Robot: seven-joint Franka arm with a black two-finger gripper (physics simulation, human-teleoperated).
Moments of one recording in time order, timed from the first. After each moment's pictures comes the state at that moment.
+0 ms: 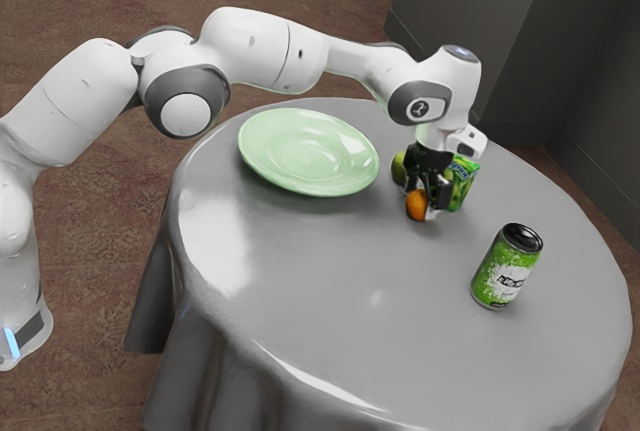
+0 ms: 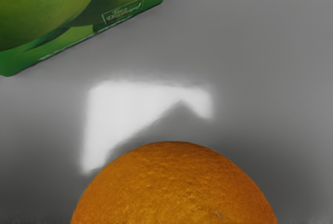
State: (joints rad) arm 0.08 0.67 -0.06 -1.14 -0.02 1.88 -0.03
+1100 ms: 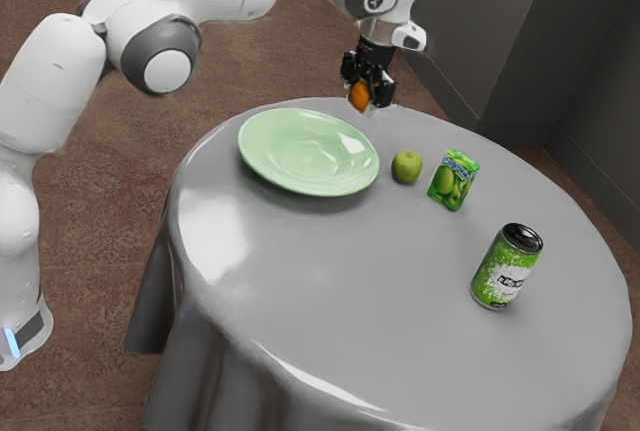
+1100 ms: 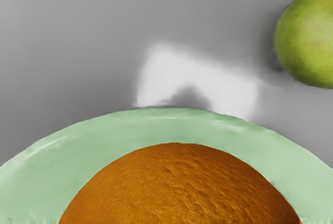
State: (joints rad) arm 0.23 0.46 0.11 -1.16 -0.05 1.61 -0.04
